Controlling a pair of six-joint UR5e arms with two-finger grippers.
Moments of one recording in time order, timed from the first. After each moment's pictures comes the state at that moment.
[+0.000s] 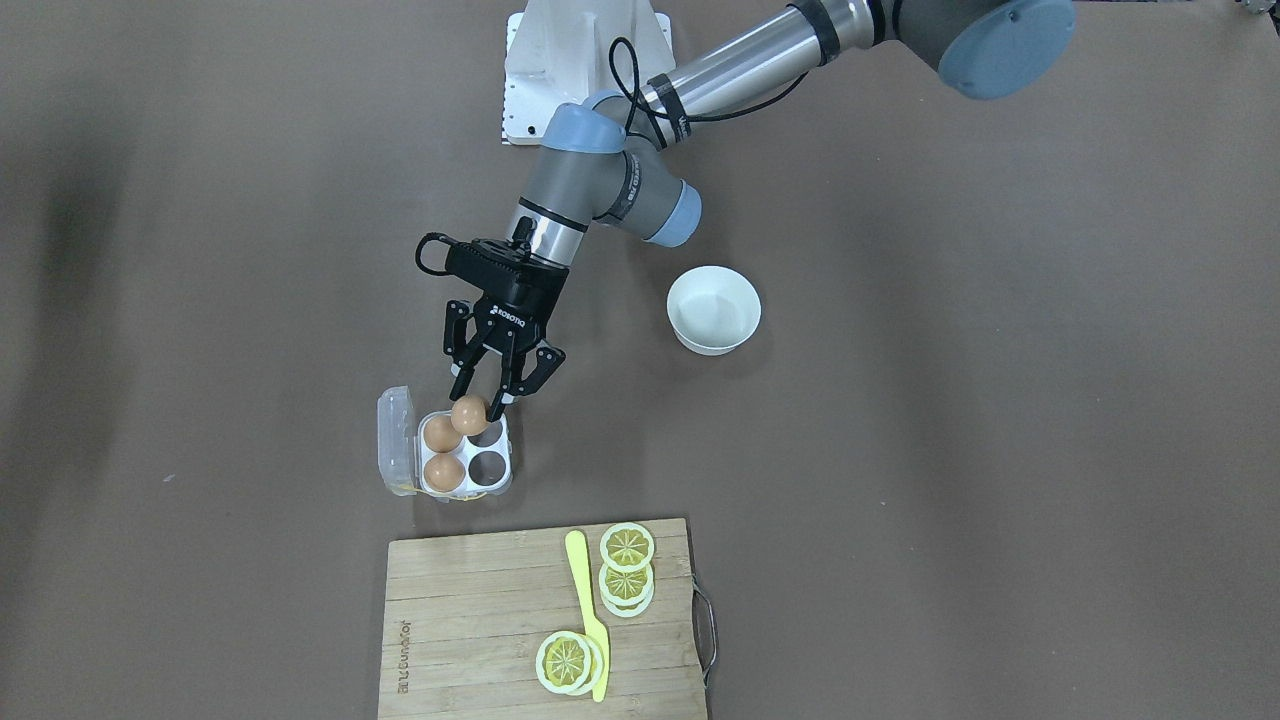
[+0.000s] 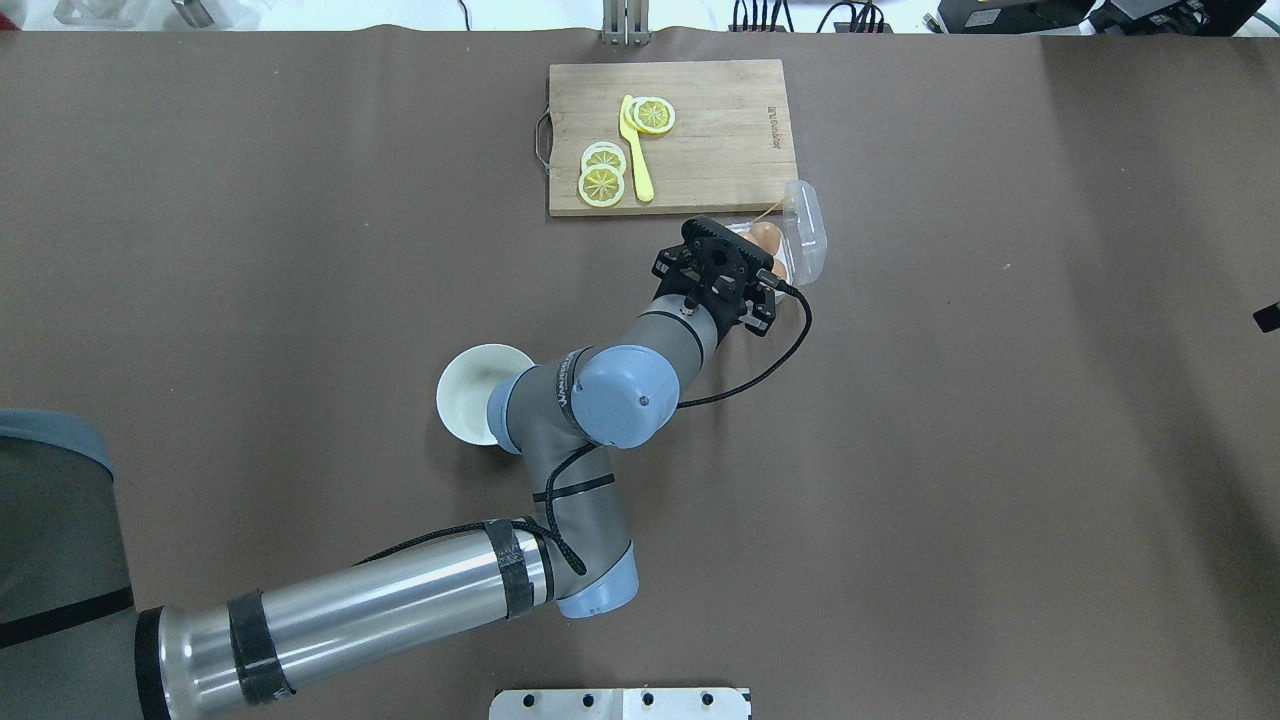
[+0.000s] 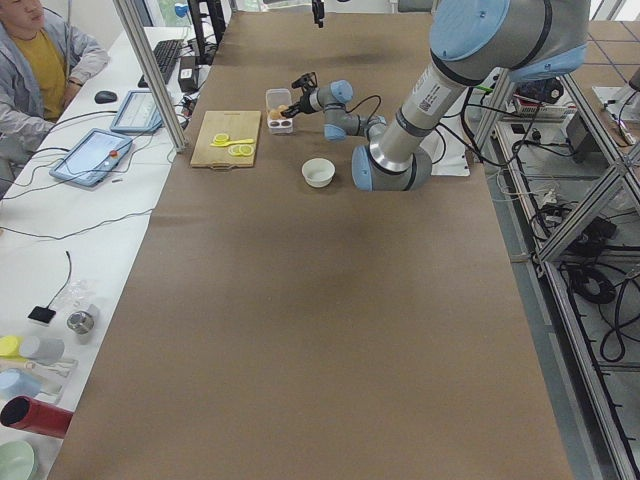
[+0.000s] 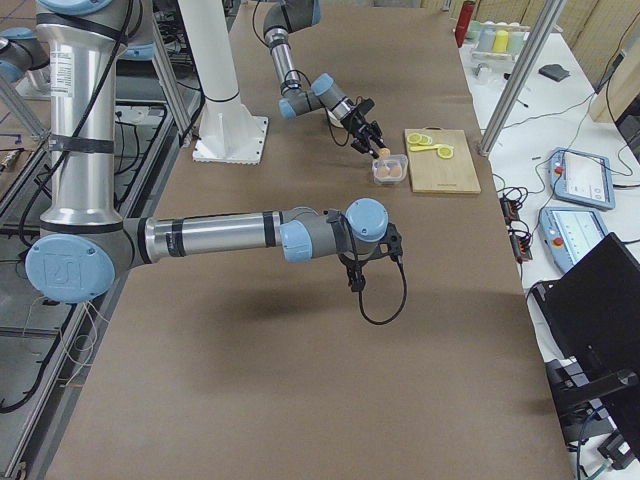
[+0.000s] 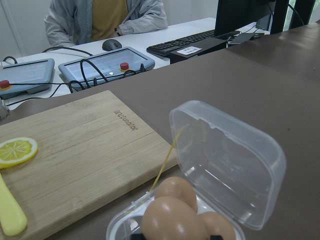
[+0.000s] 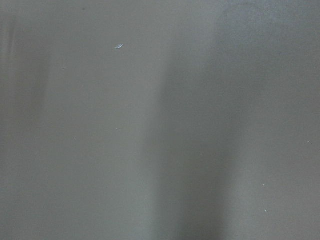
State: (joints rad) left arm -0.38 -2.58 -0.99 -2.61 -1.14 -0.64; right arm 1.37 -1.64 1.75 -1.46 2.56 0.03
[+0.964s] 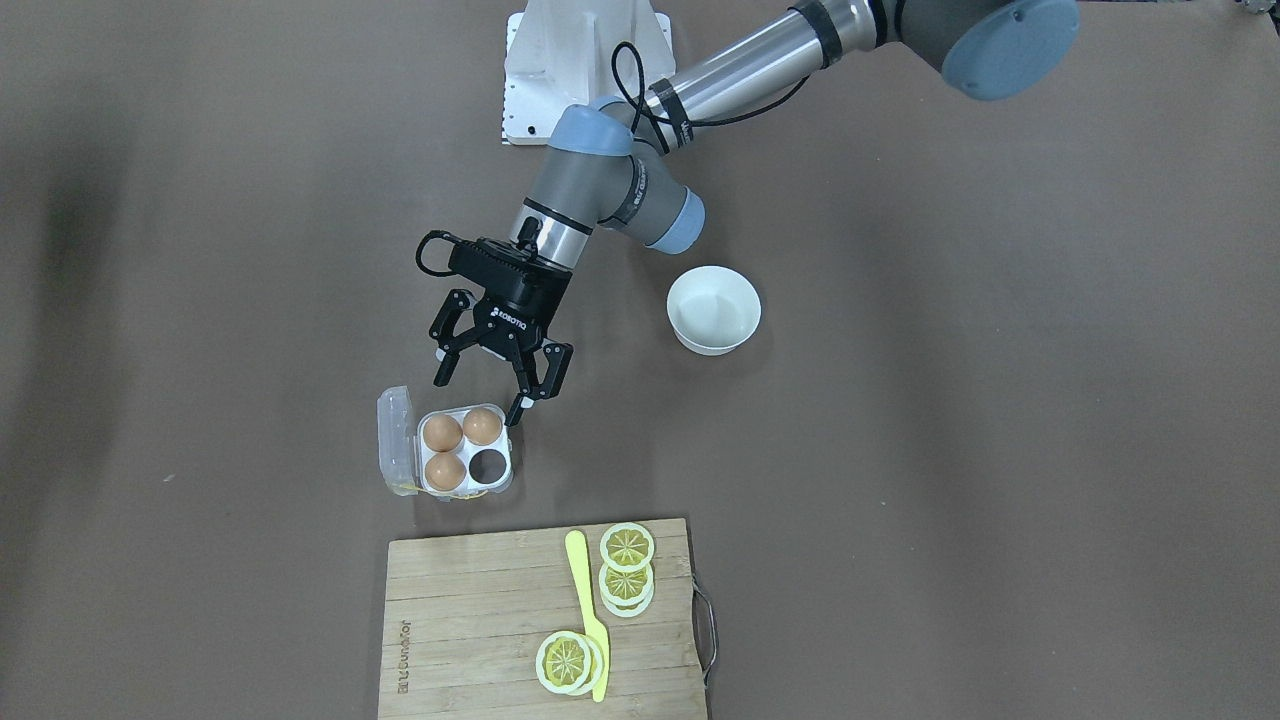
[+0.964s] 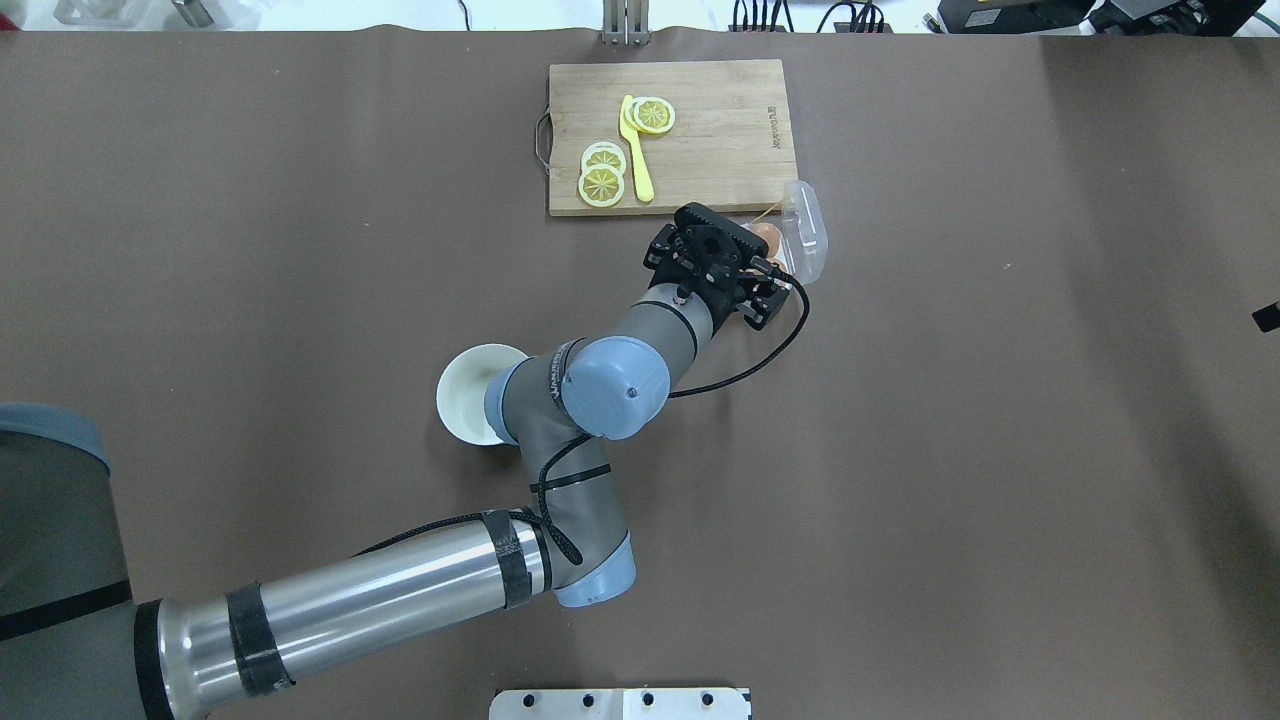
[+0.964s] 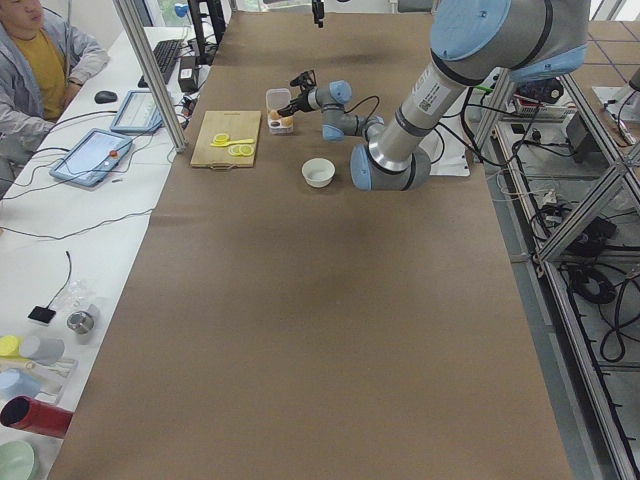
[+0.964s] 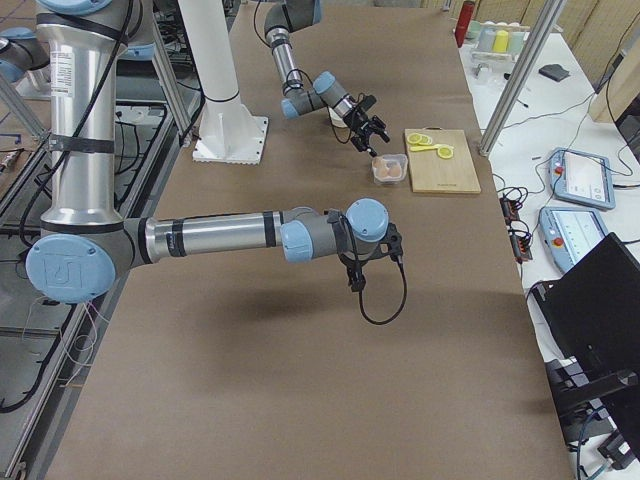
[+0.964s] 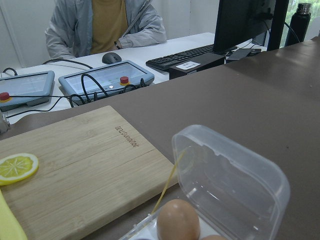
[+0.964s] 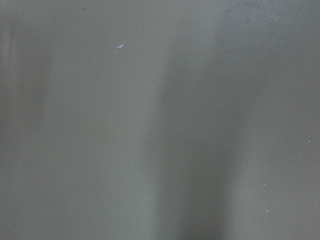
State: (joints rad) left arm -0.39 -2.58 -0.98 -2.67 -1.13 -0.64; right arm 1.37 -1.64 1.75 -1.46 2.56 0.03
